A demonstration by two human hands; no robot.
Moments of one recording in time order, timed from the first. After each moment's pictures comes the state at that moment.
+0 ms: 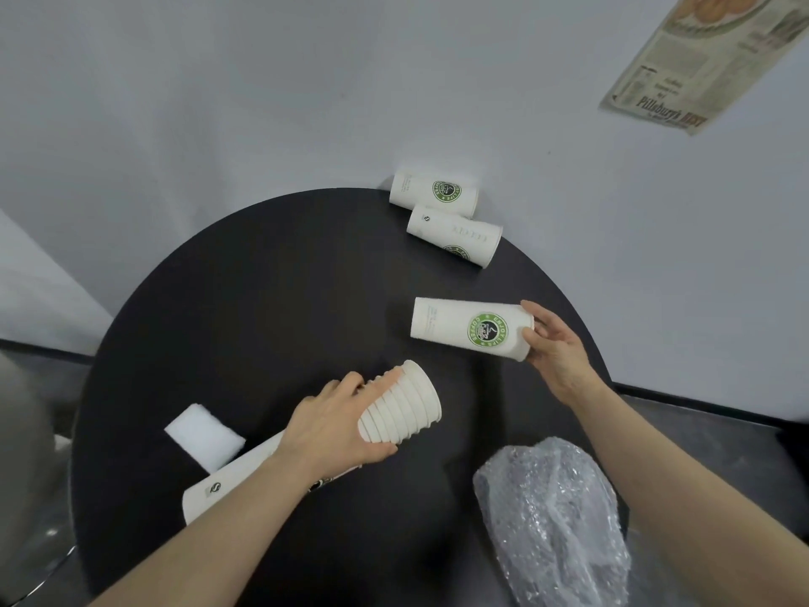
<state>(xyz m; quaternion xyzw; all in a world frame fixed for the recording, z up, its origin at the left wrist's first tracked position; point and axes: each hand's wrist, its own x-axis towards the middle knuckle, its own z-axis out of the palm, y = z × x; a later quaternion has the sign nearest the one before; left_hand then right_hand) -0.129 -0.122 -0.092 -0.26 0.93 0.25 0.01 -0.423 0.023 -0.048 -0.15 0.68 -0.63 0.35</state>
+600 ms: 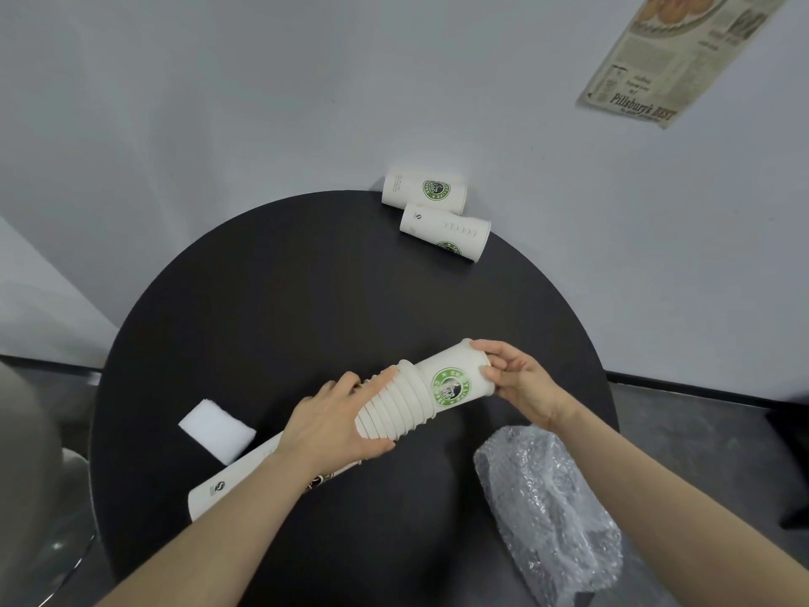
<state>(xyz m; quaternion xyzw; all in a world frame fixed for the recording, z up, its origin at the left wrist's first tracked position) -0.113 -0.120 -0.091 -0.25 0.94 0.25 0.01 -0.363 0.043 -0.056 -0.19 0.65 -0.55 0.49</state>
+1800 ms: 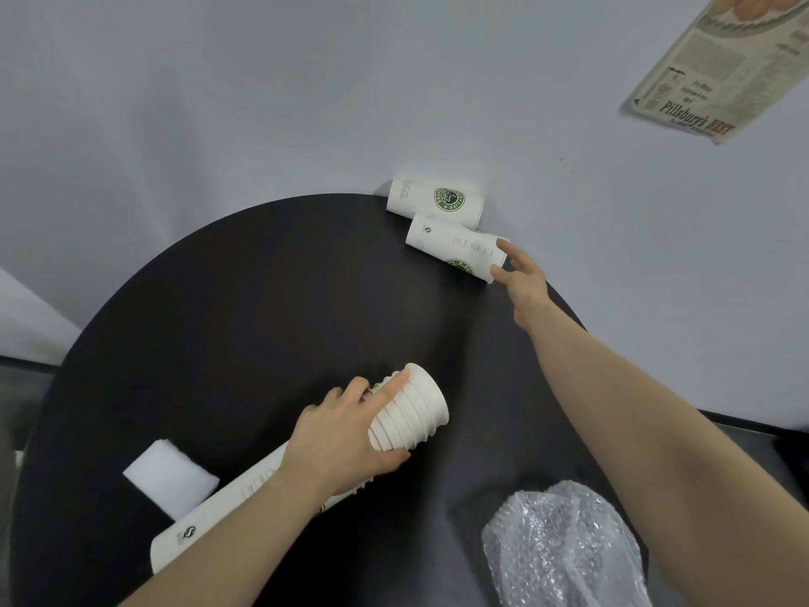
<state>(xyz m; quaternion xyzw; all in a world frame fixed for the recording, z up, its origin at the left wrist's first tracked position) -0.166 -0.144 -0.102 -0.27 0.93 0.25 -0.02 -0.480 -0.118 -0.051 -0.14 0.79 -0.55 0.25</state>
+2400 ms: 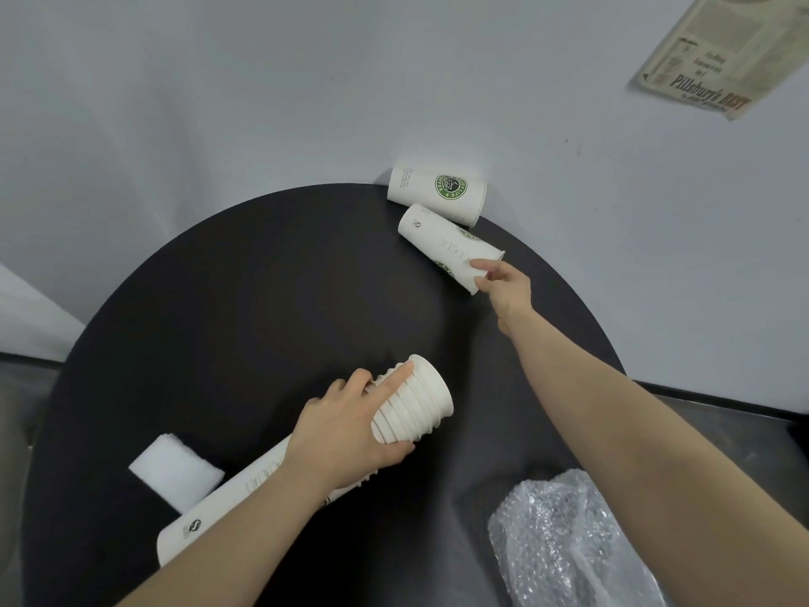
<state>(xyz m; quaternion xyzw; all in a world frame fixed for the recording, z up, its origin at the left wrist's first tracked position) -0.166 -0.143 -0.102 -0.27 0.93 0.24 -0.01 -0.462 -0.117 -0.084 -0.12 0.80 -0.53 0.25</state>
